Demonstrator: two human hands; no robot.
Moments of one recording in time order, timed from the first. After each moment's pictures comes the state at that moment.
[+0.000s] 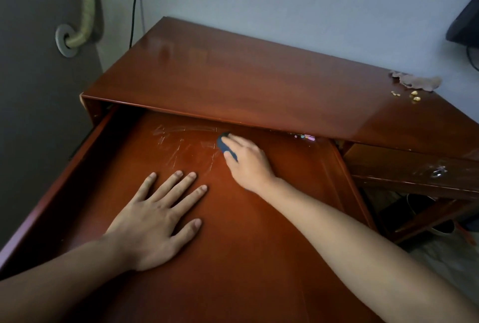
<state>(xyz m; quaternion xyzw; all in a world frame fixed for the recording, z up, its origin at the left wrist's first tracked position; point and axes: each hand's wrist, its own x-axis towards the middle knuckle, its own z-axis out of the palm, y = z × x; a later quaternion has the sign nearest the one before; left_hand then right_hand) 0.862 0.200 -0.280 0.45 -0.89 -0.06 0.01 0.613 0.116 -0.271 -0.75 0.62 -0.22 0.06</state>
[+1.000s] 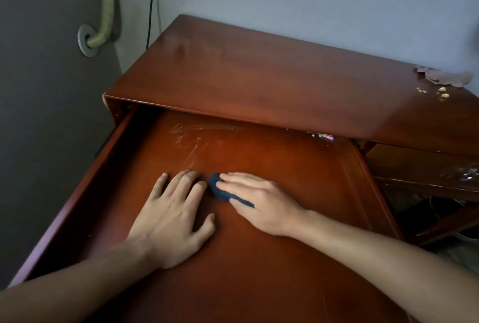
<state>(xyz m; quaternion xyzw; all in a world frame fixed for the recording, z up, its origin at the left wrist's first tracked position) 0.858 0.206 -0.281 0.51 -0.86 -0.03 0.08 0.616 0.191 -0.278 -0.86 0.45 -0.20 0.12</state>
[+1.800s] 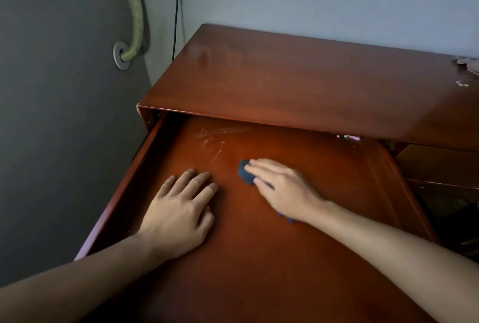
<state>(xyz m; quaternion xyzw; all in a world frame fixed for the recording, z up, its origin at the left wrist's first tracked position) 0.890 0.199 -0.267 0.52 -0.85 -0.03 0.03 0.617 0.157 -0.280 -0.82 0.52 -0.21 0.10</state>
